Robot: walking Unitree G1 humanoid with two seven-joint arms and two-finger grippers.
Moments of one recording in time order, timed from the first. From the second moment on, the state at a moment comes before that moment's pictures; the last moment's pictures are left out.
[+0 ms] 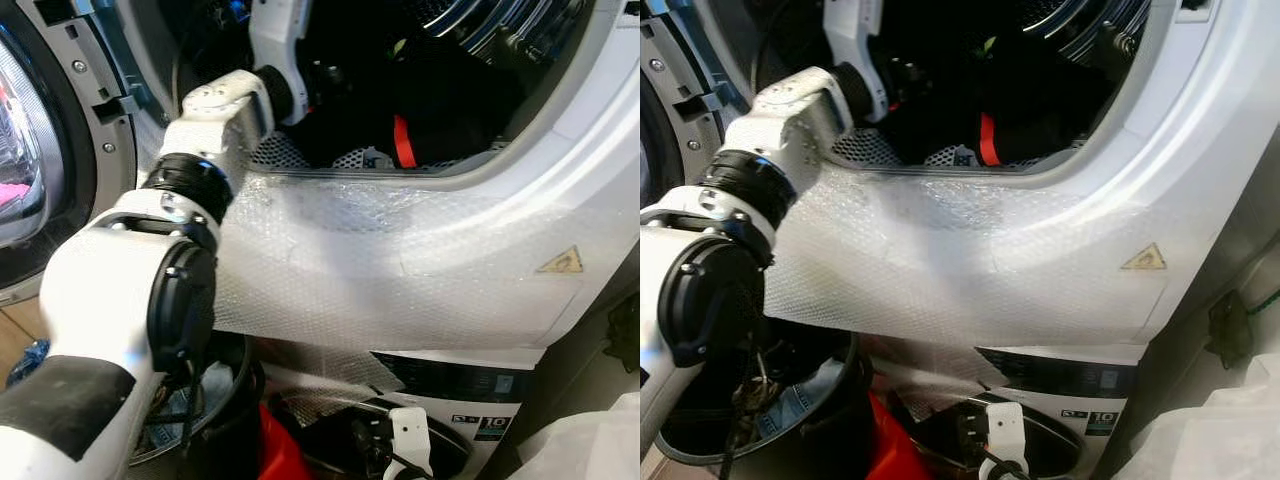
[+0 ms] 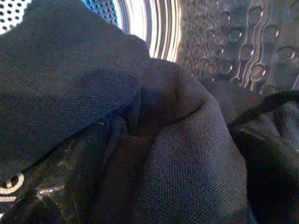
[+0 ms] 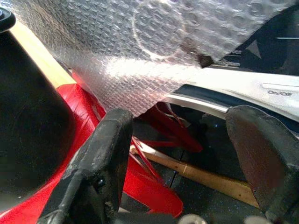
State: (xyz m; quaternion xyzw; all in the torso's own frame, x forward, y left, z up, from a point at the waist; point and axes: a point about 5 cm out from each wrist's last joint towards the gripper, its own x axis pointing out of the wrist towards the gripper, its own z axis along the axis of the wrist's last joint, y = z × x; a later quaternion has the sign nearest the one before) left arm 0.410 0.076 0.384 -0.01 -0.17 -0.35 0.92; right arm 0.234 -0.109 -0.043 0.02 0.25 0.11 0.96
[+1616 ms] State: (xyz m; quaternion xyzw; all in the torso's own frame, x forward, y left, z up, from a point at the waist) left arm 0.393 0.109 0.401 0.18 -0.17 -0.46 0.85; right arm 0.246 -0.117 -0.036 0.01 0.24 0.10 0.96
